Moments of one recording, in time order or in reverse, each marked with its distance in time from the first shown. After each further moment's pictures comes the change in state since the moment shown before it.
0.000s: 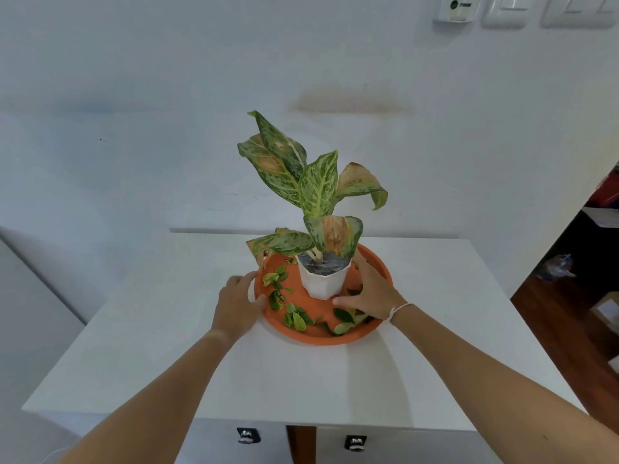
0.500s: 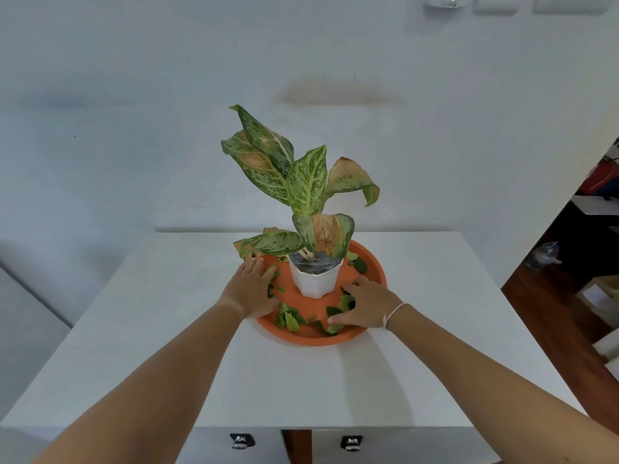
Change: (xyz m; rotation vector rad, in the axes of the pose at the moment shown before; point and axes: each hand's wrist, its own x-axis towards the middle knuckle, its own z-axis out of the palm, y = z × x) left_hand 0.035 0.032 0.007 0.811 -0.405 0.305; right_hand -0.012 -0.005 -0.004 -0.510 -0.272 0.087
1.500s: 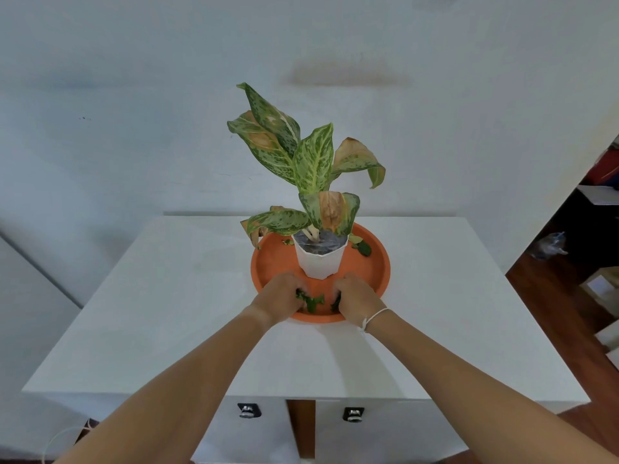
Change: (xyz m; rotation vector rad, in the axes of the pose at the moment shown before) left_hand -0.031 0.048 0.017 -0.605 0.080 0.049; right_hand -0.021 -0.038 0.023 0.239 0.187 -0.038
